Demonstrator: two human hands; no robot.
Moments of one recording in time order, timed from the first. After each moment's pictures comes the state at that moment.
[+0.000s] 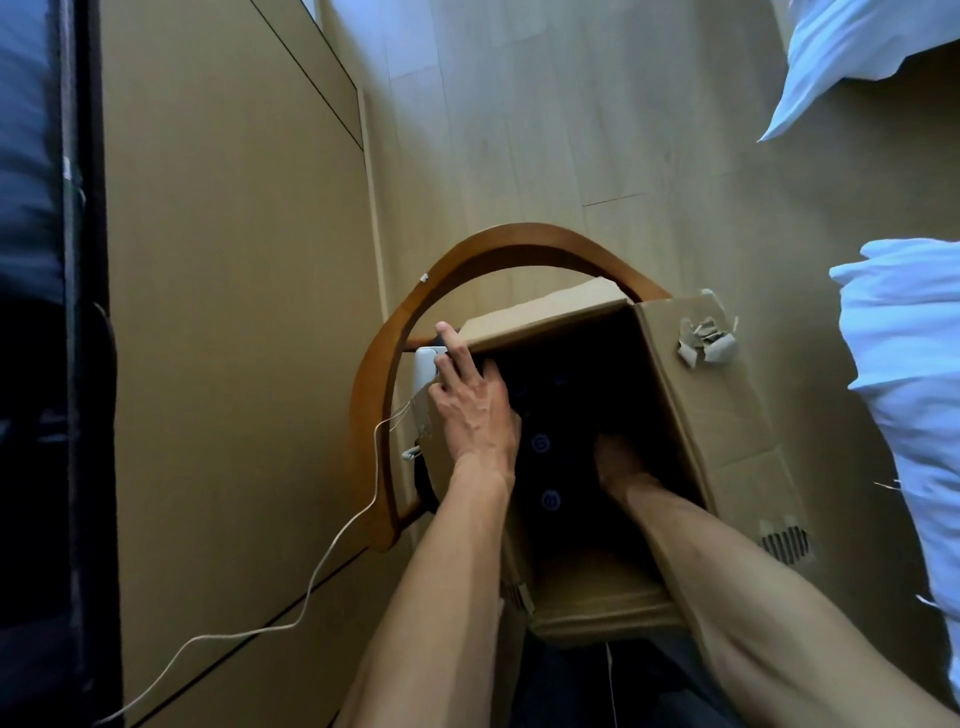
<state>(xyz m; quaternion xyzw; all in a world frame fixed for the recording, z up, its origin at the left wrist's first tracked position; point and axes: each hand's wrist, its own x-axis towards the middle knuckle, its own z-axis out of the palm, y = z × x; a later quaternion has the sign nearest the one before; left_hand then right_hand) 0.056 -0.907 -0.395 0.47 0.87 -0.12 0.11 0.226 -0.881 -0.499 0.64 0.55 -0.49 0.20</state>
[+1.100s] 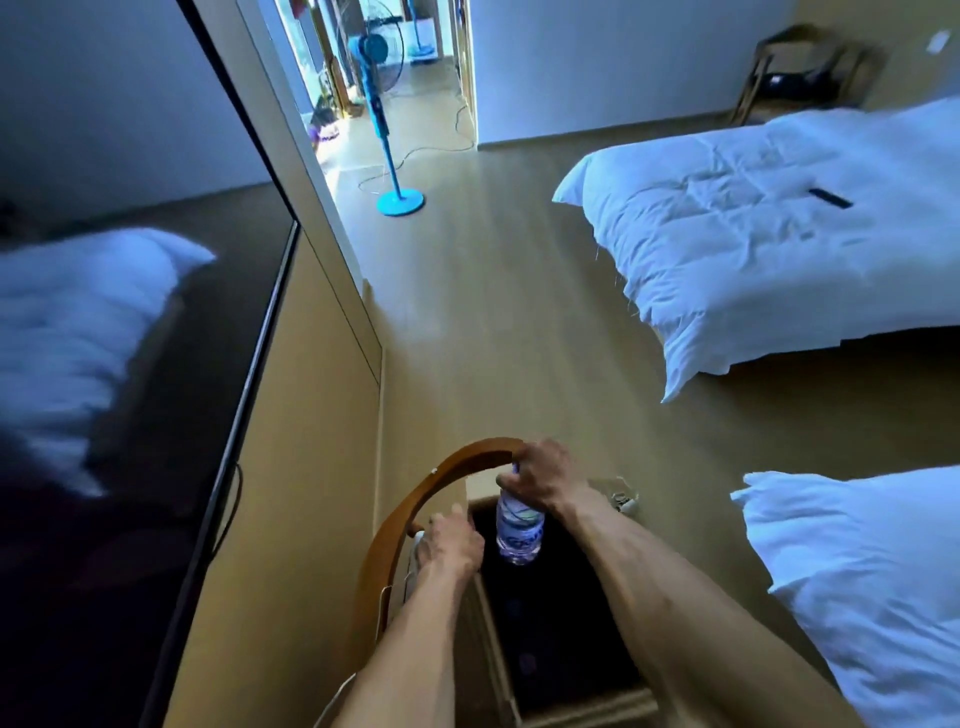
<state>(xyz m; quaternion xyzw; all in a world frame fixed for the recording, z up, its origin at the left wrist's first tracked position) 0.035 -0.941 -0.237 0.37 0.88 0.01 0.29 0.143 -0.825 -0.187 0.49 0.84 -0.24 -0.02</state>
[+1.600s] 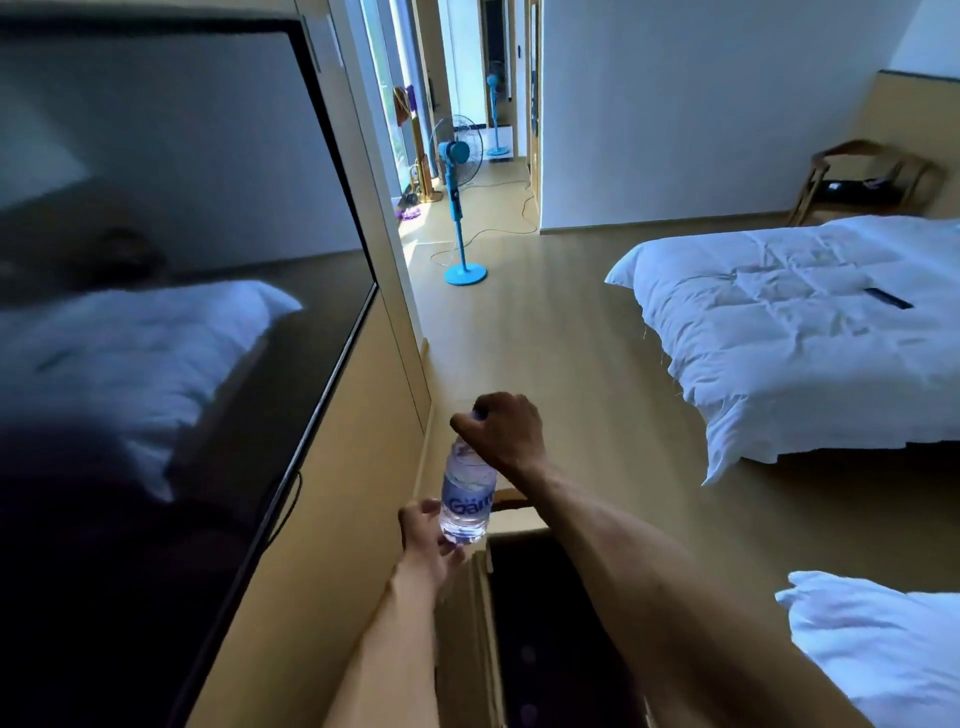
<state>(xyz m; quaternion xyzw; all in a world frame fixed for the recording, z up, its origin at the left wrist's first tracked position) 0.030 -0.976 -0.147 -0.06 0.62 0.61 0.49 0.097 -0.858 -0.052 0.42 0.82 -0.27 -0.27</state>
